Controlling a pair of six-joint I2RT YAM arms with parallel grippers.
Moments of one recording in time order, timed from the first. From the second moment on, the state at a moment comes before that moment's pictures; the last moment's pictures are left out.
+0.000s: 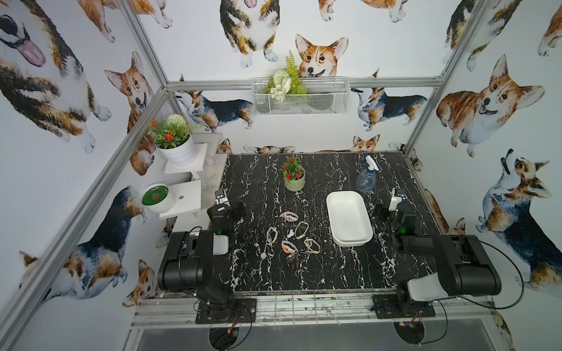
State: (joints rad) left arm 0.05 1.57 0.38 0.83 -0.17 -0.10; right arm 0.01 1.45 0.32 0.74 0.10 0.08
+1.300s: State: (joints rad) left arm -0.12 1.29 0.81 0.07 -0.17 -0.24; right arm 0.32 1.23 0.86 0.04 0.08 0.06
